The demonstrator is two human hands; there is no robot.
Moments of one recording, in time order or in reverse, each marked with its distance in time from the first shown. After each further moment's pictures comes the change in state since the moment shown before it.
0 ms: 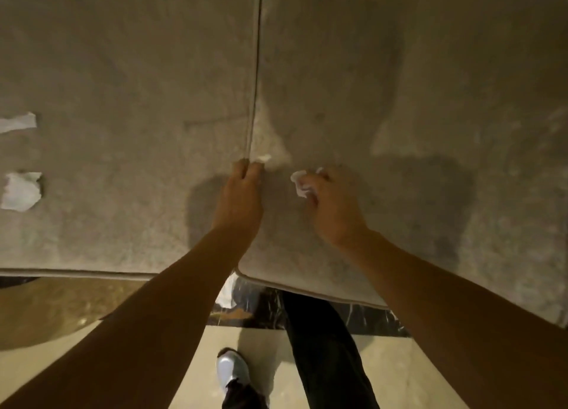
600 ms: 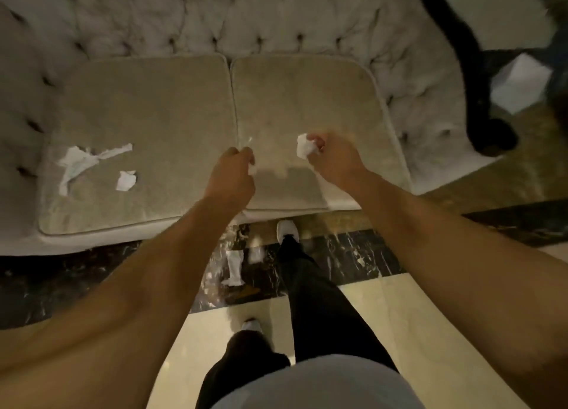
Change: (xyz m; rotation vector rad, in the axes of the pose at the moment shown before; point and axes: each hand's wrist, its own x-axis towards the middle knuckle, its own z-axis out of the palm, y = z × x) left_hand -0.307 0.092 -0.219 0.040 0.085 0.319; right_hand -0.336 -0.147 -0.173 0.140 0.389 0.064
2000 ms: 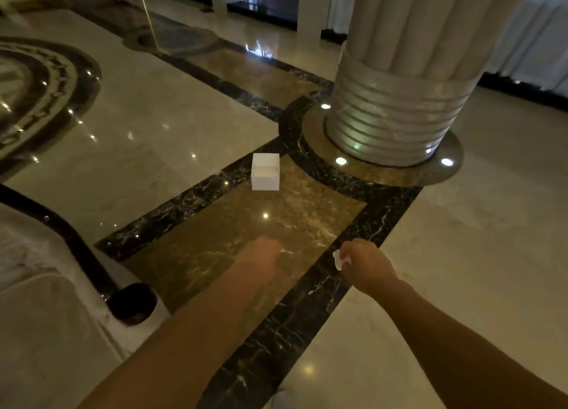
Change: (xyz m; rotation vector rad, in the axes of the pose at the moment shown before) left_hand -0.028 0.907 0.369 0.408 -0.480 0.766; right_hand -0.289 0.666 -0.618 -0.140 0.330 0.605
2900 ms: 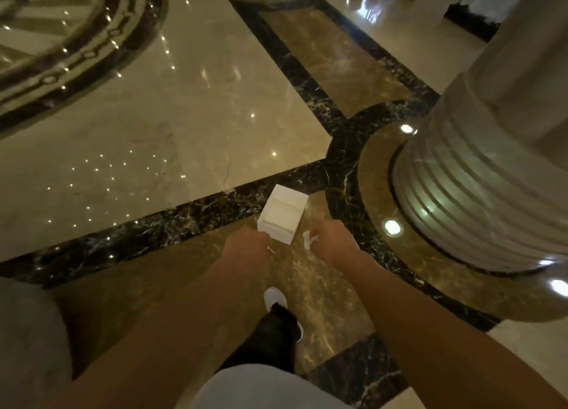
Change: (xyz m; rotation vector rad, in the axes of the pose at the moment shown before) left_hand 0.668 -0.086 -0.195 -0.024 -0.006 -0.467; right_hand 0.797 -0.035 -0.116 -0.049 -0.325 -0.270
